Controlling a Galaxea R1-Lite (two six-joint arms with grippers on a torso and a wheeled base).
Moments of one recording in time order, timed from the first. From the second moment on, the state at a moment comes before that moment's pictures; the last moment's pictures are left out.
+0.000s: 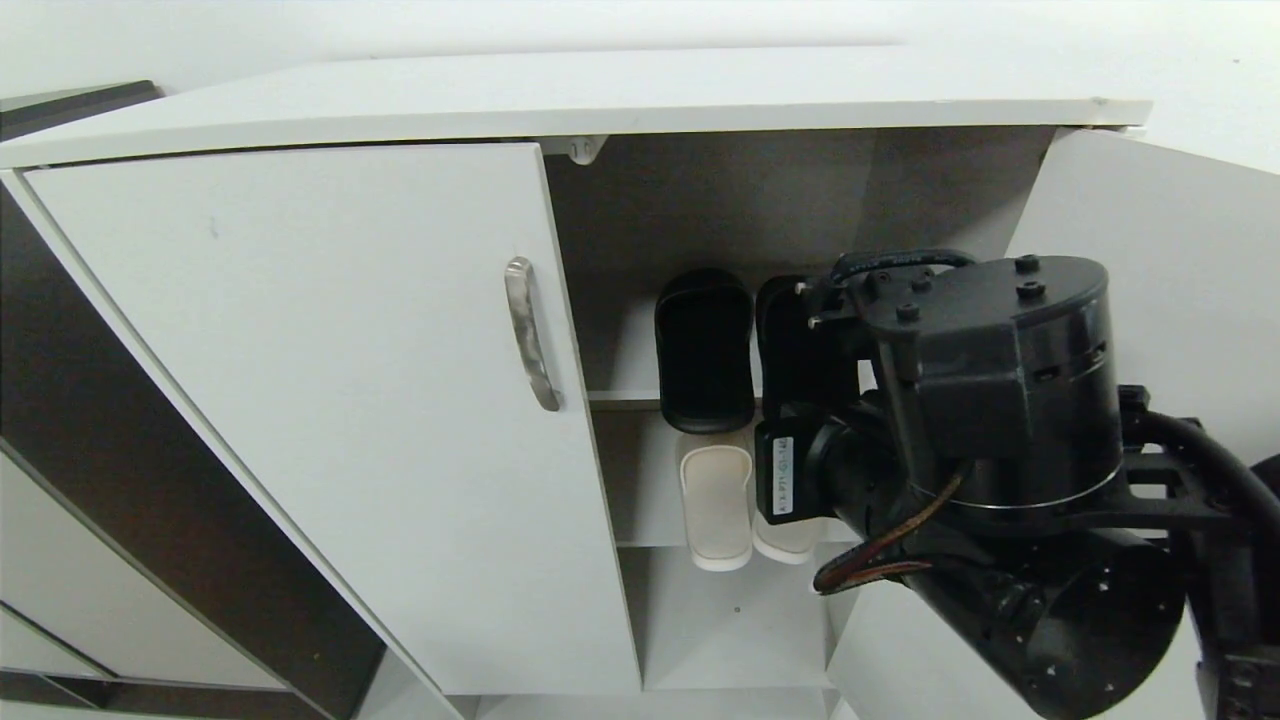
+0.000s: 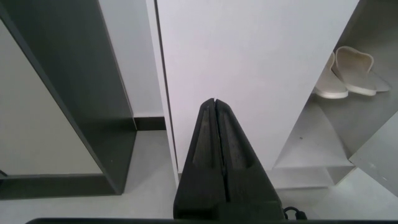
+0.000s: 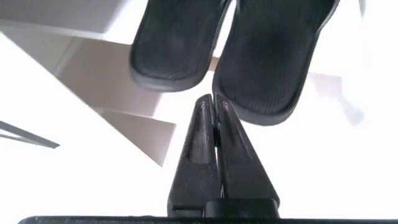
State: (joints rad) left arm 0.00 0.00 0.00 0.00 0.01 0.00; right arm 1.07 1.66 -1.14 -0.20 -0.80 0.29
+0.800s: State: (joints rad) left arm 0.00 0.00 0.00 0.00 0.01 0.00; right arm 1.11 1.64 -1.07 -0.24 -0.81 0.28
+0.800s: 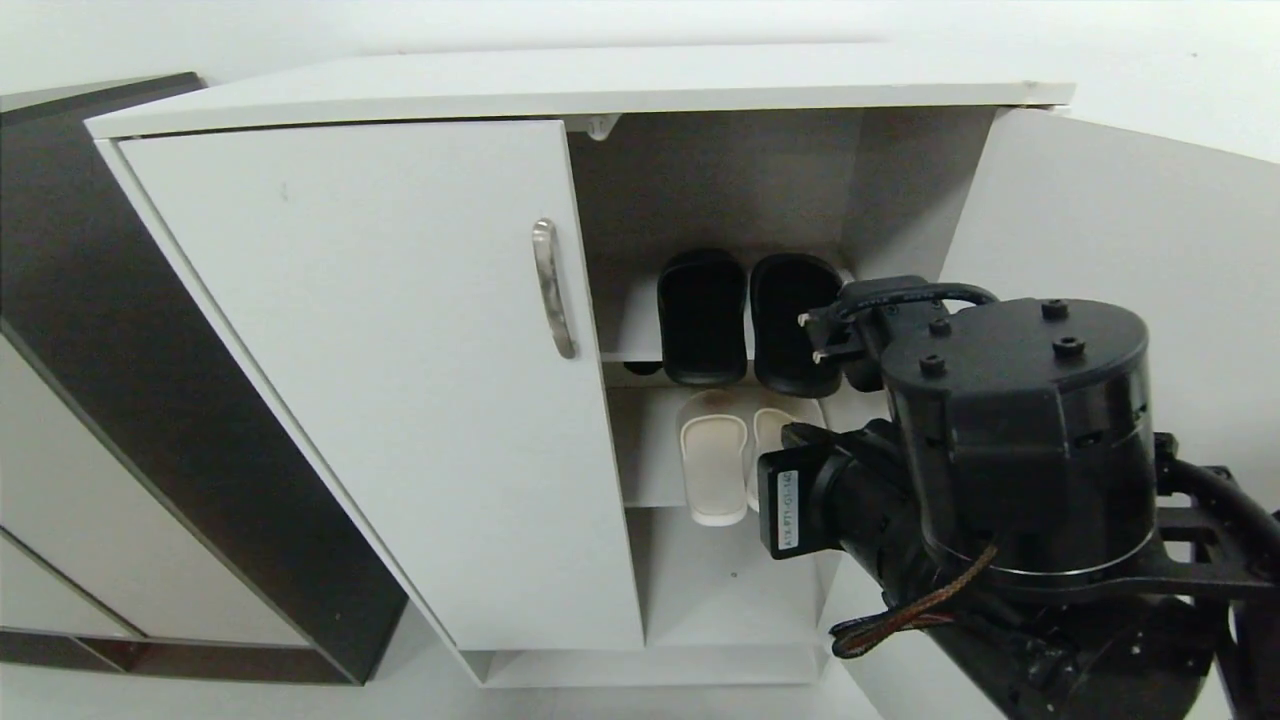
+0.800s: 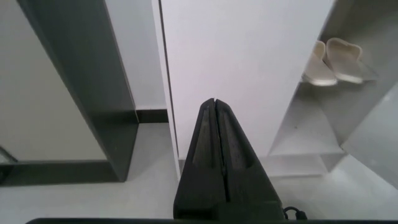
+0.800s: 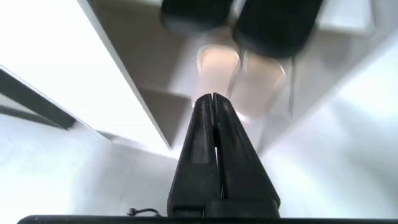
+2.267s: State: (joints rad) left arm 0.00 0.00 0.00 0.00 0.01 0.00; right arm 1.05 1.65 -1.01 -0.26 -0.76 0.28
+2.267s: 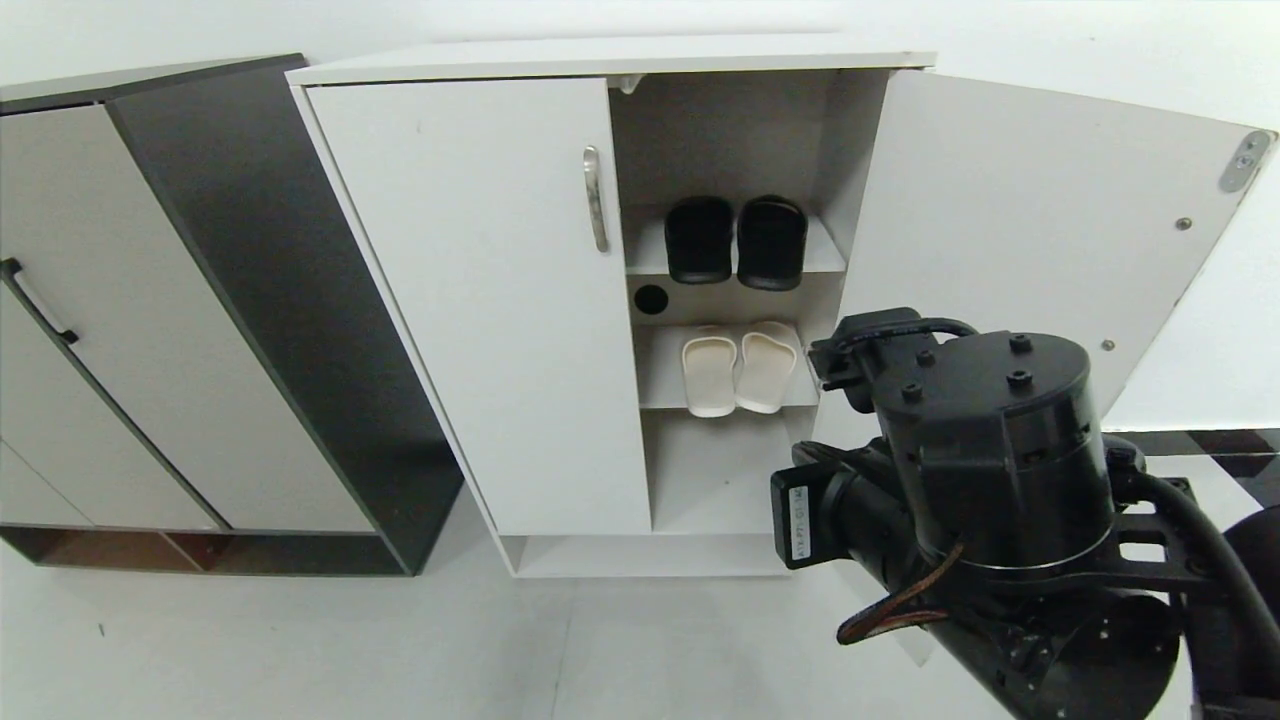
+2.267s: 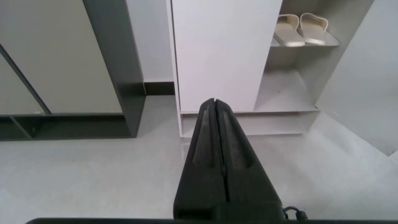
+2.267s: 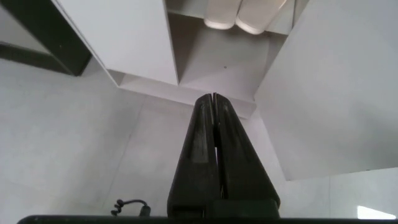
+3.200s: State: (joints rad) left arm 0.00 0.00 0.00 0.00 0.01 0.00; right arm 1.05 1.65 -1.00 -0.26 -0.76 0.27
